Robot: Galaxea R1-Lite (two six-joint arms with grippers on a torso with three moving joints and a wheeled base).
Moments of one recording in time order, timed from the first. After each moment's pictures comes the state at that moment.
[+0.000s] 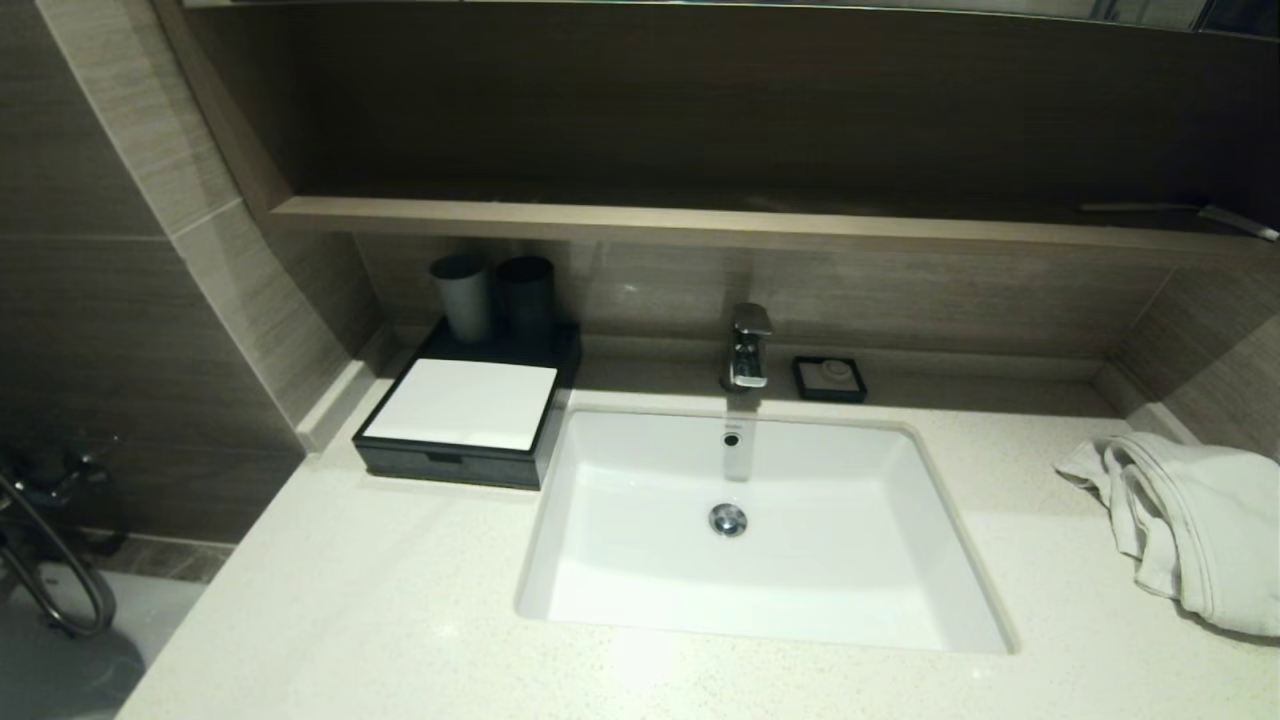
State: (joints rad) left arm 0.00 0.00 0.00 0.01 -0.01 0.04; right arm 0.00 0.00 0.00 0.00 0.00 0.00
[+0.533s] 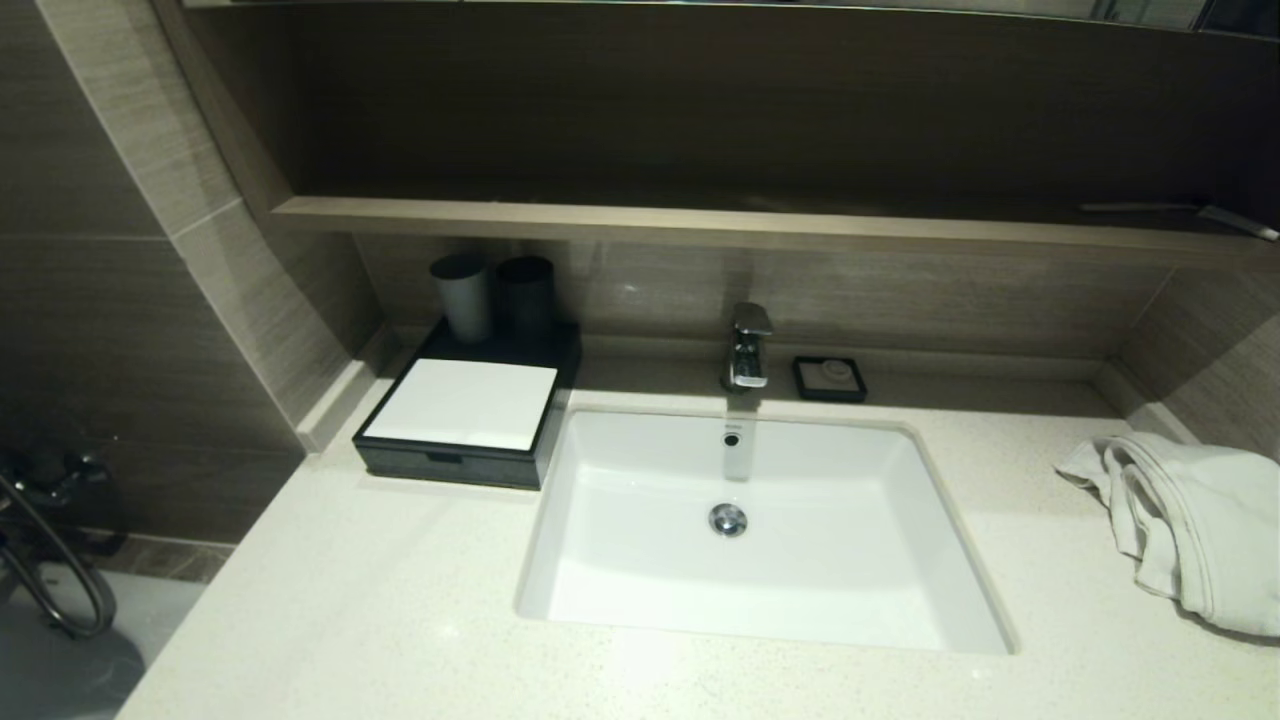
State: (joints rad) left arm 0.00 0.00 0.00 0.01 -0.01 0.04; right arm 0.00 0.00 0.00 0.00 0.00 0.00
